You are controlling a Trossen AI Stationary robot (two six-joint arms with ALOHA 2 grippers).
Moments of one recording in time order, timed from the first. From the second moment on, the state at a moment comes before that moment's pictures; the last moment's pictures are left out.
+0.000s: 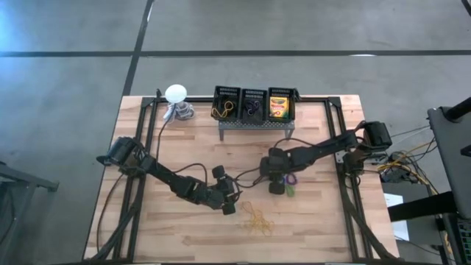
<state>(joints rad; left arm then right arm) -0.40 1.91 0.86 0.39 -0.64 -0.27 0.09 1.72 0.85 -0.34 0.07 0.15</state>
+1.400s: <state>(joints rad) -0.40 1.91 0.86 0.38 -0.64 -0.27 -0.37 1.74 1.51 -0.66 0.17 -0.06</state>
